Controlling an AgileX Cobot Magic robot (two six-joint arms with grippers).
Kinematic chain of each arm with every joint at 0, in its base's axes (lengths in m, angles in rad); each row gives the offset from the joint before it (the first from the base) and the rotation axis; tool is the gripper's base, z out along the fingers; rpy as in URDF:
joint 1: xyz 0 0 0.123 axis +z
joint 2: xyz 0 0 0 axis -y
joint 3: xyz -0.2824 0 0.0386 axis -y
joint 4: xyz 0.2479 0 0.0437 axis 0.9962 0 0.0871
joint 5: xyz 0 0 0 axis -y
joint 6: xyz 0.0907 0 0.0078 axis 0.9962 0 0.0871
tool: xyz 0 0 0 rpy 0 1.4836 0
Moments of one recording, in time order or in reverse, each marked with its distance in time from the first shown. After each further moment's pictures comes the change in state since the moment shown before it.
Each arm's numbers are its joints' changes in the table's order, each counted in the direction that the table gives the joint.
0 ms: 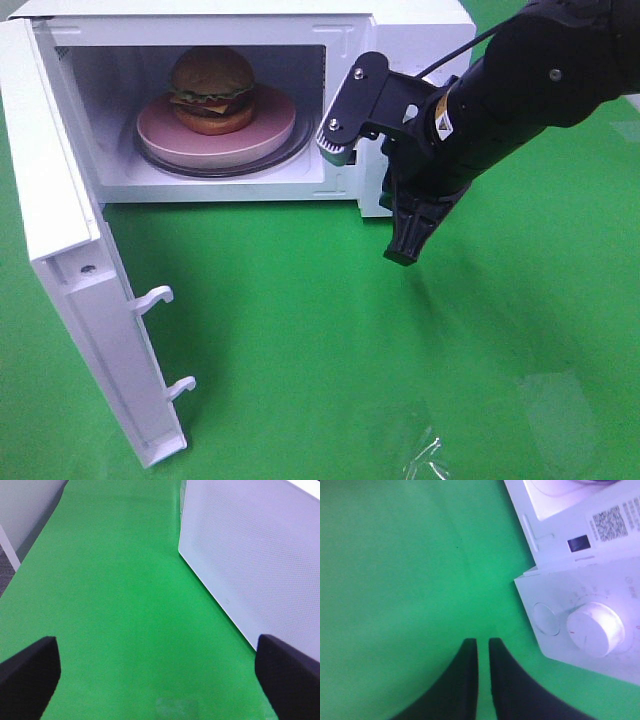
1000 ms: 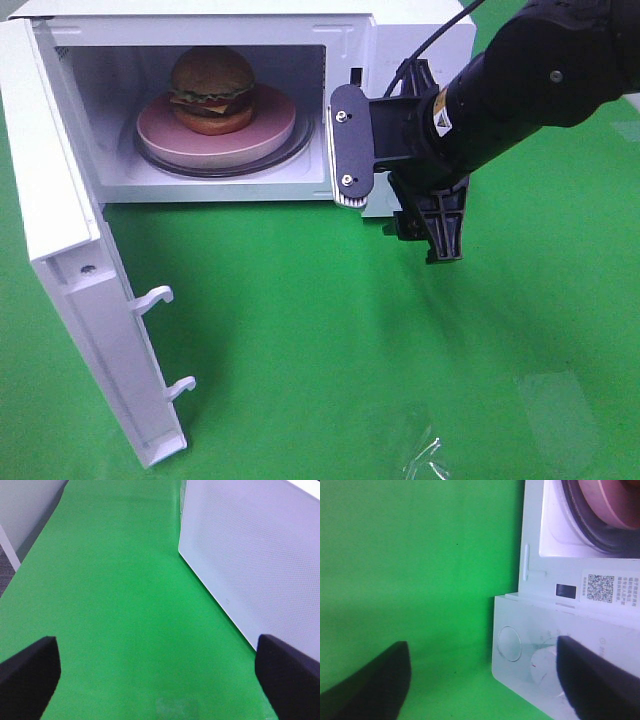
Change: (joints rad) left arm 0.000 0.000 0.000 0.000 0.000 0.000; right arm 0.000 0.000 0.002 -0.027 0.031 -0.421
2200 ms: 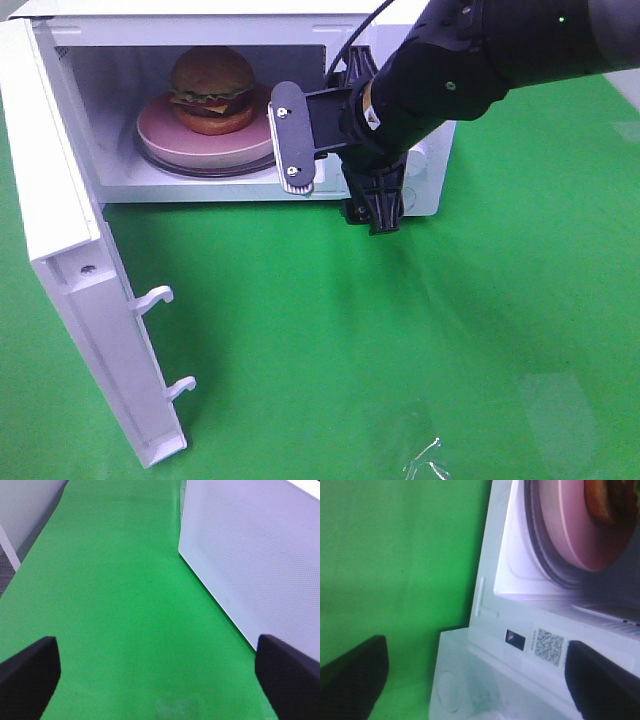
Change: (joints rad) left arm 0.000 0.000 0.000 0.000 0.000 0.000; right arm 0.053 -0.190 0.199 -0.209 0.009 0.172
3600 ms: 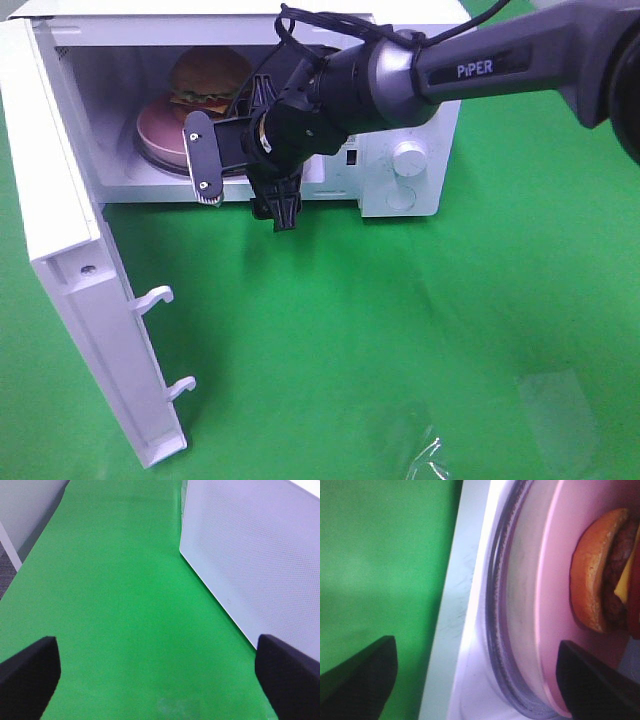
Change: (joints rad) left arm 0.000 0.000 0.000 0.004 0.000 0.000; right arm 0.036 -0.426 0.434 -0.005 0.092 -0.016
